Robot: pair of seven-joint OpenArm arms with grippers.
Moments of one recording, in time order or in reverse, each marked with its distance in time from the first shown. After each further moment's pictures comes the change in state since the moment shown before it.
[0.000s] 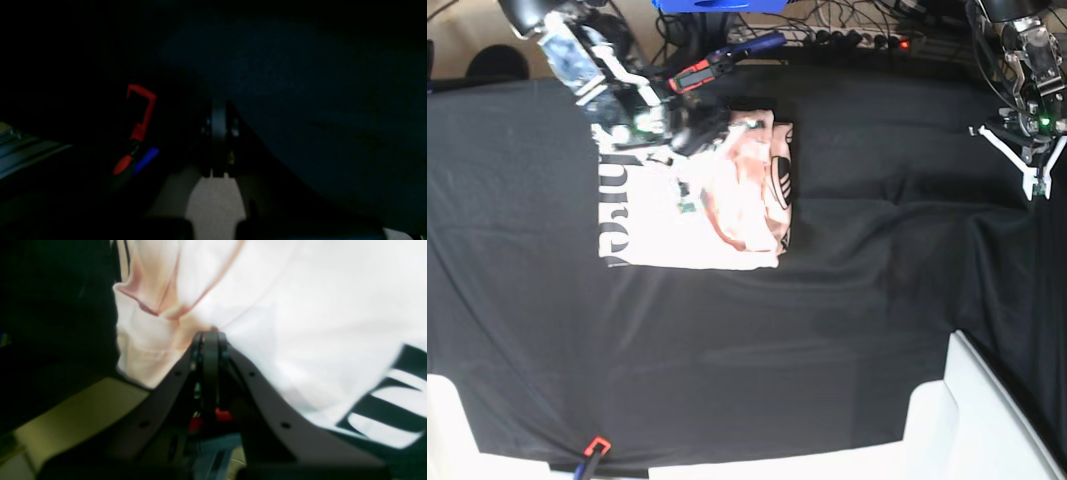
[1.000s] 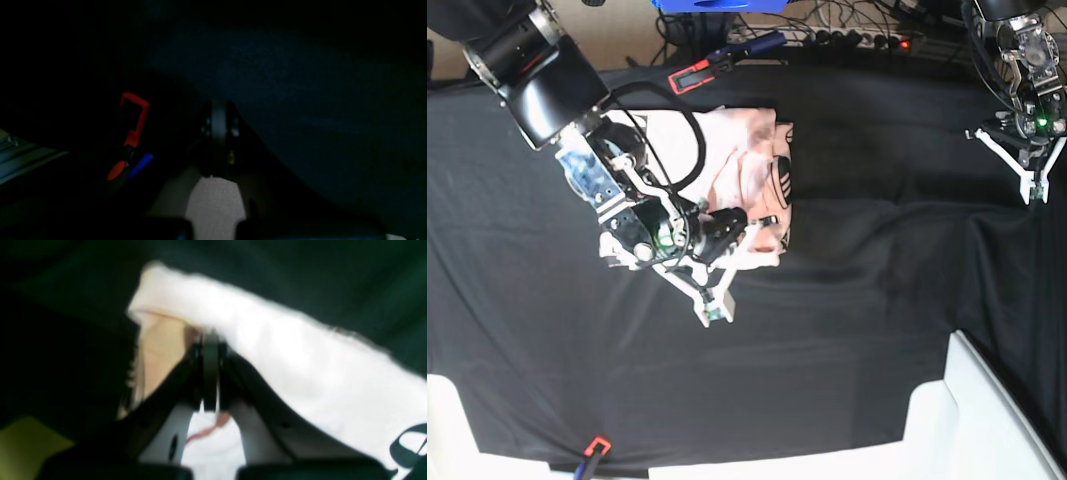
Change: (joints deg) left arm 0.0 0.6 0.1 1.8 0.0 0.0 -0.2; right arm 21.0 -2.4 -1.0 -15.5 0.6 8.6 2.8
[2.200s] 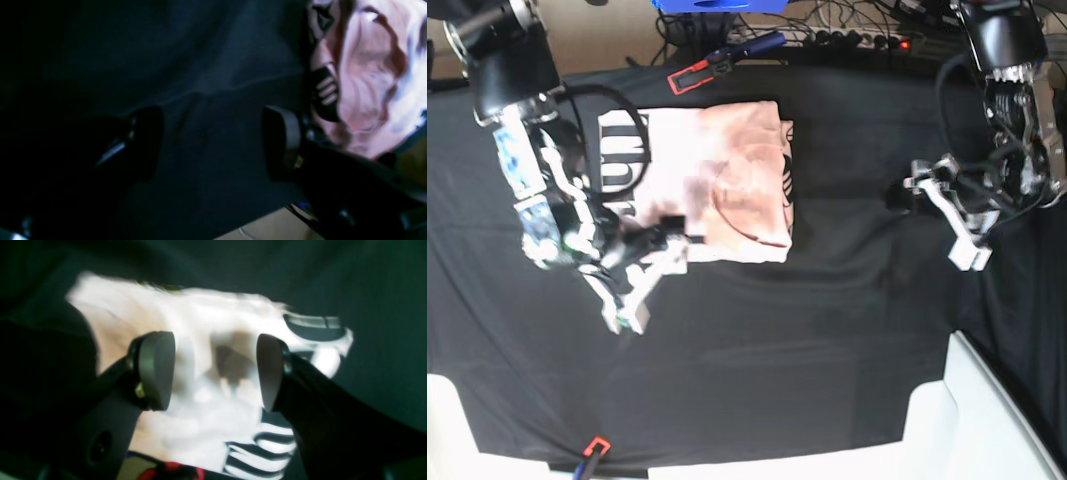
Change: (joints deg) left arm -11.5 -1.6 13.4 -1.7 -39.2 -15.1 19.8; right arm -7.2 6.0 17.2 14.0 0.6 0.4 -10.3
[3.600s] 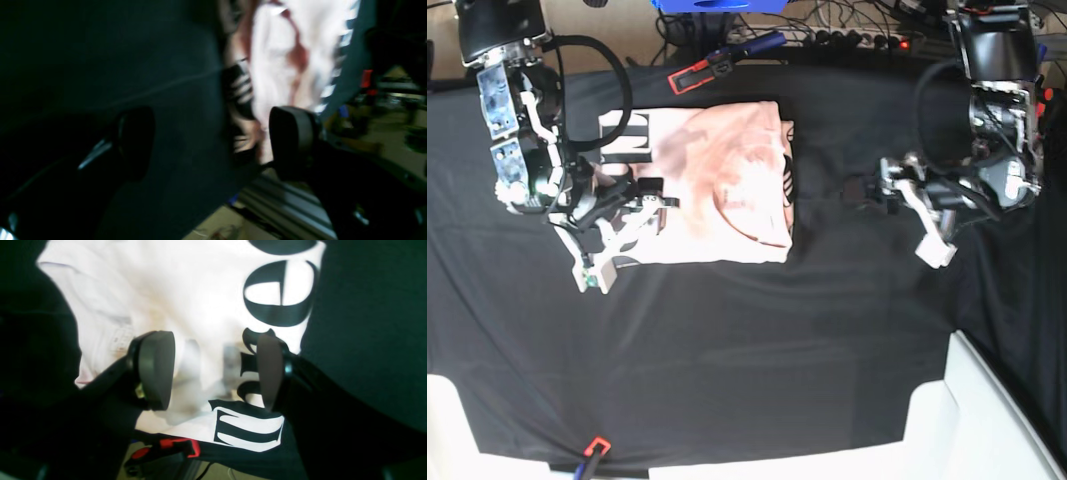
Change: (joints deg) left arm -1.0 0.2 5.1 -7.5 -19.2 0.1 4.9; right arm -10.4 0.8 4.9 8.1 -0.6 0.0 1.9
